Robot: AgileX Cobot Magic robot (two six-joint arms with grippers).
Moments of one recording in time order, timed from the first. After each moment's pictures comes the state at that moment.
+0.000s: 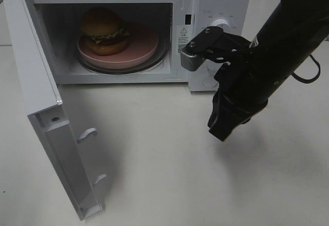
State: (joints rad) left arm 0.11 0.00 -0.50 -0.21 1.05 0.16; right arm 0.55 1.57 -0.99 0.22 0.75 -0.58
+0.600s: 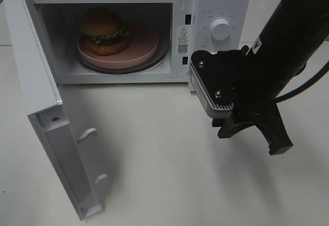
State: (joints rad) left arm 0.11 0.00 -0.50 -0.21 1.05 0.16; right arm 0.55 1.57 -1.00 0.18 0.80 -1.39
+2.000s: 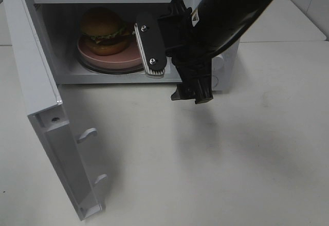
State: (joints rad) left arm 0.11 0.00 -0.50 -0.21 1.05 0.16; right arm 0.67 1.75 -1.24 -0.09 0.49 -1.15
